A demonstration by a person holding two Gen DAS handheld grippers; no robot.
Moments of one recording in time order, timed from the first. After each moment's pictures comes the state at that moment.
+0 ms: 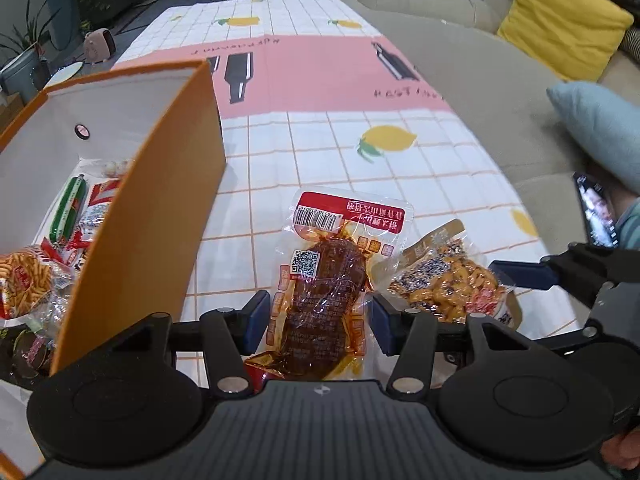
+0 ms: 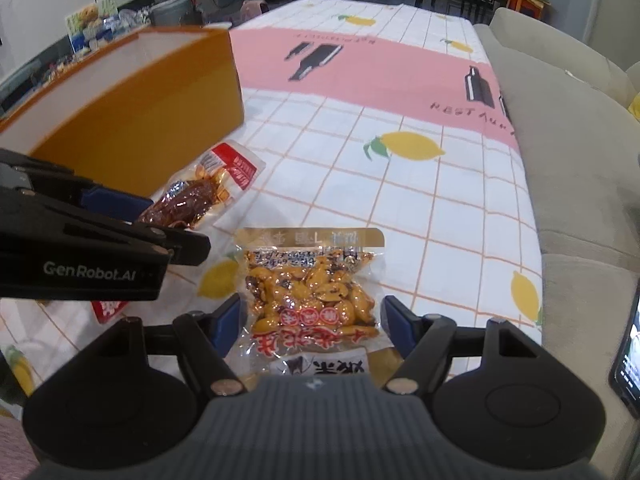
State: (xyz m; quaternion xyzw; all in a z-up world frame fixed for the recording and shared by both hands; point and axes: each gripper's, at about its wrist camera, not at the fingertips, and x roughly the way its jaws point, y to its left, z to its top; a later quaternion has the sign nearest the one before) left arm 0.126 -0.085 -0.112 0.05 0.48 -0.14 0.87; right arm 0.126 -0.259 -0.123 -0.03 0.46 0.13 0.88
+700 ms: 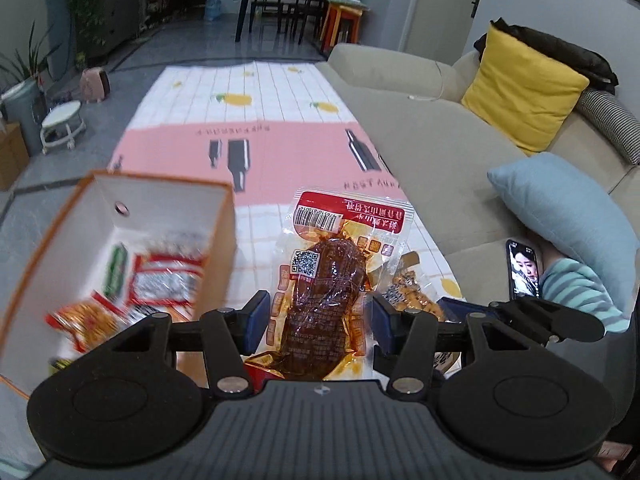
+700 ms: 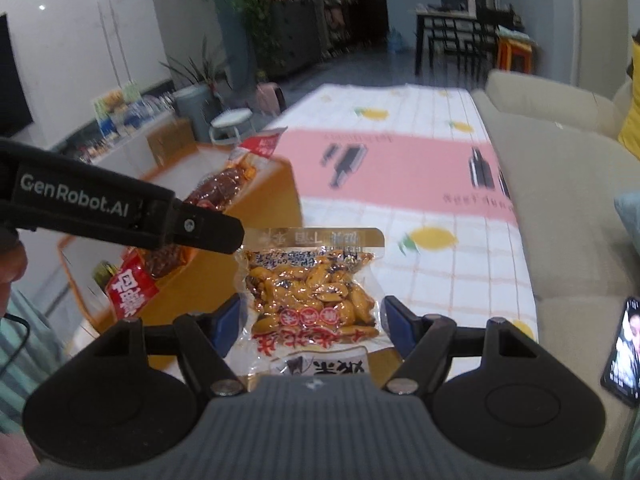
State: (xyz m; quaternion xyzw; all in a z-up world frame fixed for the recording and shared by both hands) left arm 0.094 -0.051 0.018 0.01 0.41 -0.17 0.89; right arm 0.071 -0.240 -0.022 0.04 0.36 0.15 0.92
